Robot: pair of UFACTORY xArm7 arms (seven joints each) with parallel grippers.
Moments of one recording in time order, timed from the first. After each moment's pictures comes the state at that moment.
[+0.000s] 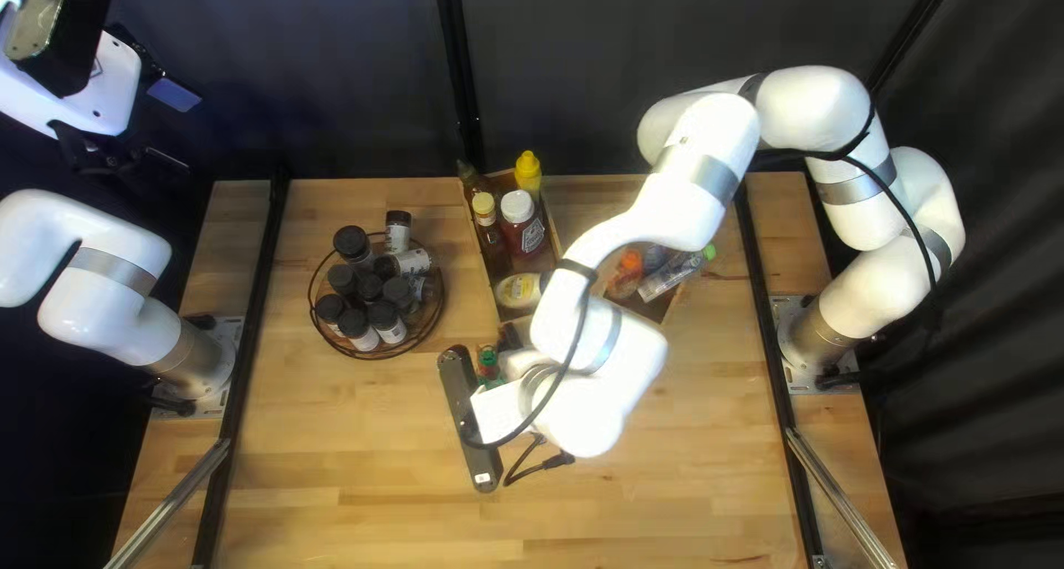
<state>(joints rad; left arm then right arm) -0.28 -1.00 0.17 1.12 0.26 1.57 -0.17 2.35 -0.84 -1.65 1.17 -1.41 1.49 0.79</state>
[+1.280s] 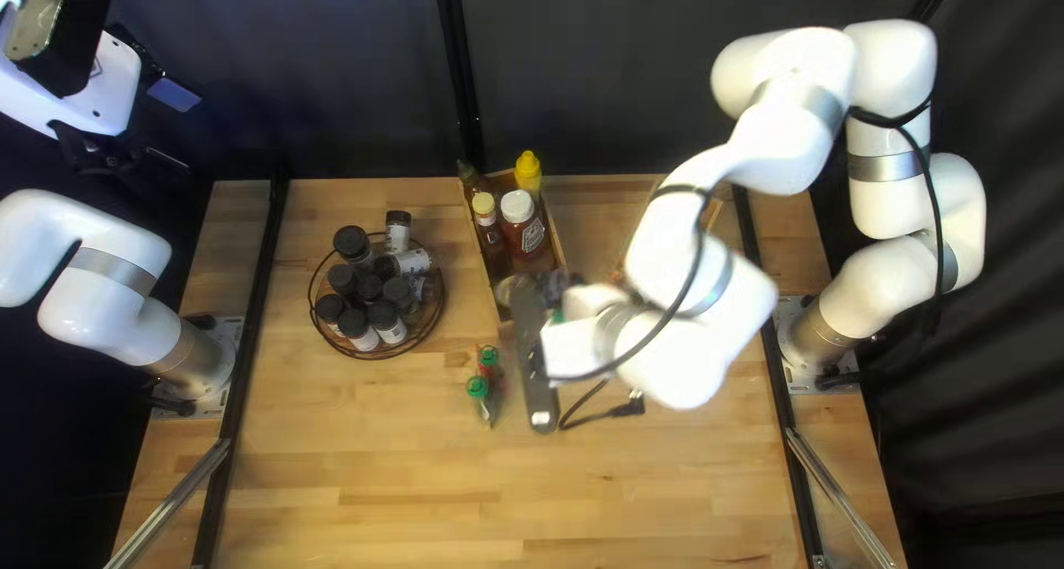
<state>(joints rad) -0.28 -1.00 0.17 1.12 0.26 1.57 -0.17 1.77 -0.78 -0.95 0.95 -1.22 1.86 0.84</state>
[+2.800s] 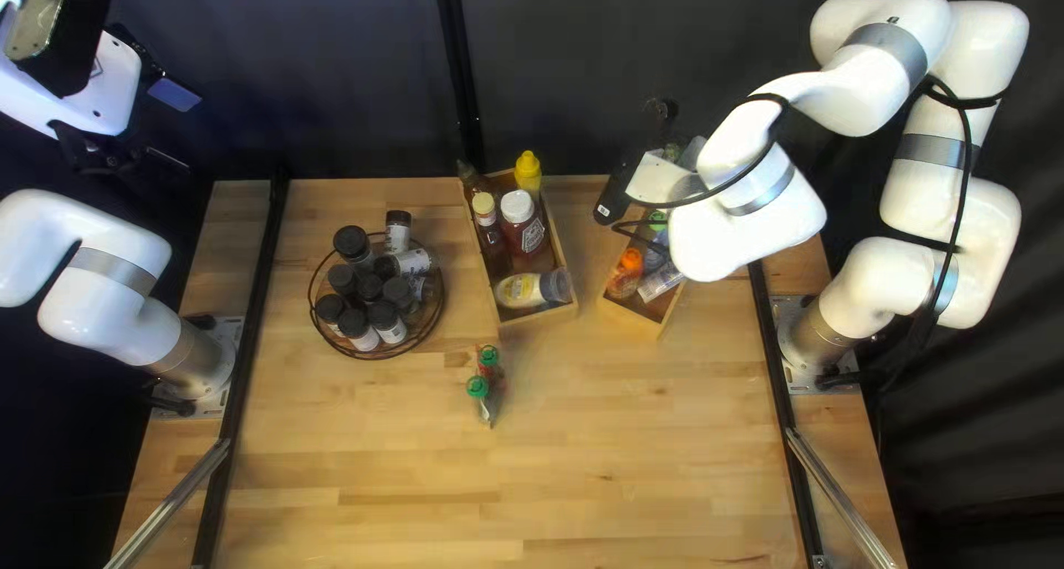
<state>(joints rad) -0.28 -1.00 0.17 1.12 0.26 1.57 -0.17 1.25 -0.91 -0.85 0.61 -1.22 2.23 1.18</state>
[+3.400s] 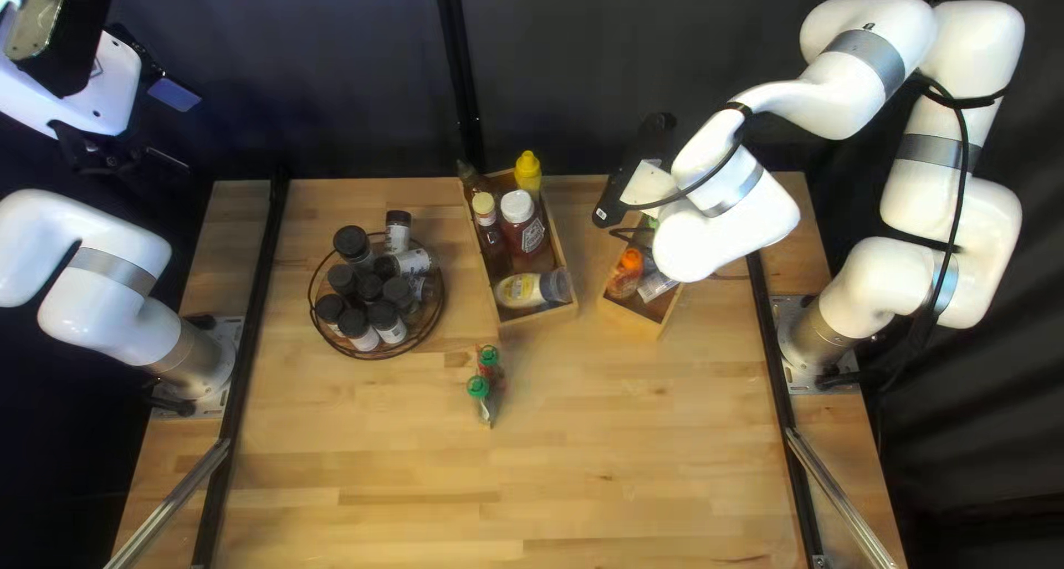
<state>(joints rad) -0.28 -1.00 0.17 1.12 0.26 1.57 -0.17 1.28 -0.89 -0.88 0.63 -1.16 2.20 1.24</state>
